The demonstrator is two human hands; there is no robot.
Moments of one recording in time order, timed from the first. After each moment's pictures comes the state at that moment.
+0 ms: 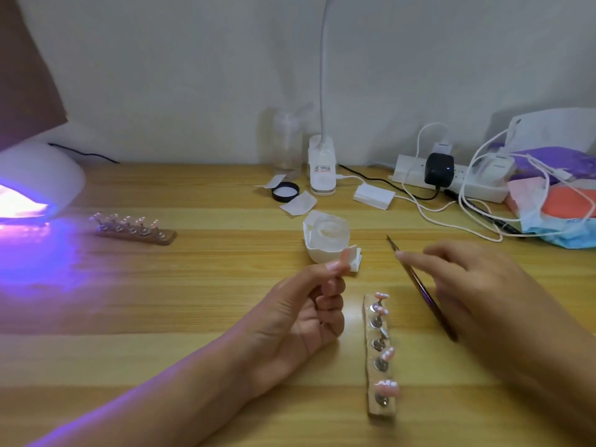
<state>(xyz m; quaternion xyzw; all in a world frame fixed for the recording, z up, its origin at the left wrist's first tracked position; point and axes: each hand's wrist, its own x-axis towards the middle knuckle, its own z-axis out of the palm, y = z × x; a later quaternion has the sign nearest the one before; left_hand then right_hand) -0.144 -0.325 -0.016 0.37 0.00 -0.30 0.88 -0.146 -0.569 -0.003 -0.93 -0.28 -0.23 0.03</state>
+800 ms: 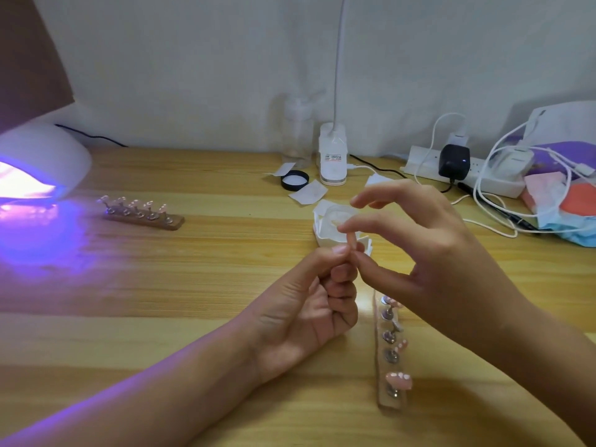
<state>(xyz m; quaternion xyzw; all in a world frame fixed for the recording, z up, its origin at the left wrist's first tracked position) -0.145 -0.322 -0.015 0.31 -0.02 -0.32 0.89 -0.138 -0.491 0.023 -0.88 -0.34 -0.28 0.19</state>
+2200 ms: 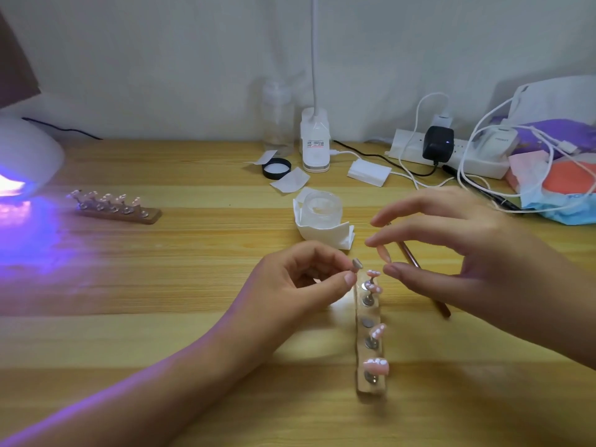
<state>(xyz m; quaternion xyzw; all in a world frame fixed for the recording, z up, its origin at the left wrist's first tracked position) -0.152 -0.324 -0.022 0.70 -0.15 -0.09 0.69 -0.152 -0.544 0.038 -0.91 -0.33 -0.12 0.22</state>
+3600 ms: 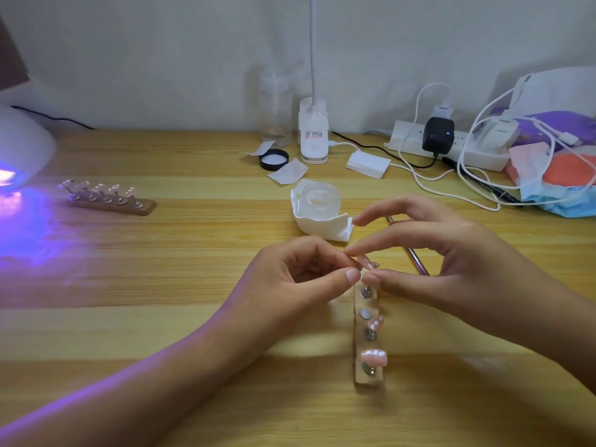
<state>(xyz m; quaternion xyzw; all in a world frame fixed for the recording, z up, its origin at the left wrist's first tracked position) -0.155 -0.325 -0.022 0.68 -0.18 -0.10 0.70 -0.155 -0.529 0.025 -0.89 -0.29 -0.03 0.35</state>
